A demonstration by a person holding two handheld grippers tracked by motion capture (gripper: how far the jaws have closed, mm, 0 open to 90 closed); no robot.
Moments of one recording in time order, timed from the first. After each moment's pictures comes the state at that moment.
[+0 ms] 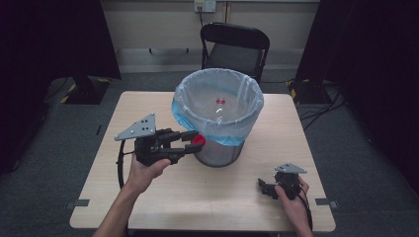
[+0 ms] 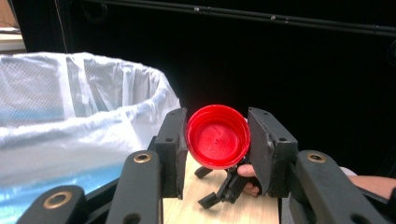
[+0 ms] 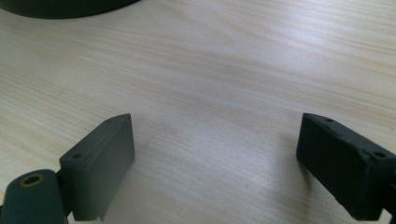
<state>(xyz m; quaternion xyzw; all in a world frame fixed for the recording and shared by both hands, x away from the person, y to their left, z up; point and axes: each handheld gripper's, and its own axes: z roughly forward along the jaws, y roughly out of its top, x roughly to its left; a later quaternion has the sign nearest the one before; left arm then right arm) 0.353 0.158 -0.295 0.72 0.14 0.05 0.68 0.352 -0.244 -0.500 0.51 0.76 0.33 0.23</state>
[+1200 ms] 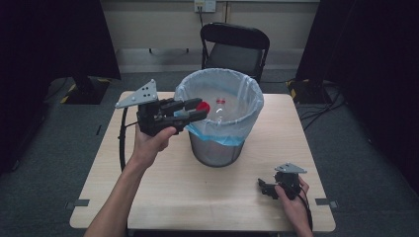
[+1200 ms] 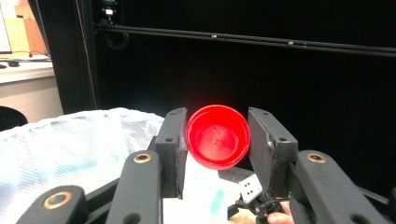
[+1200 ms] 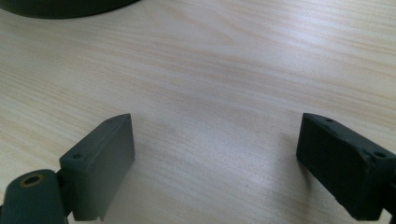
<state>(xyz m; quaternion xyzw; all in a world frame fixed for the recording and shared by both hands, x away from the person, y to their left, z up) 0.391 0.148 -0.245 0.70 0.15 0.09 0.69 0.352 -0.244 -0.500 0.51 0.76 0.33 0.23</state>
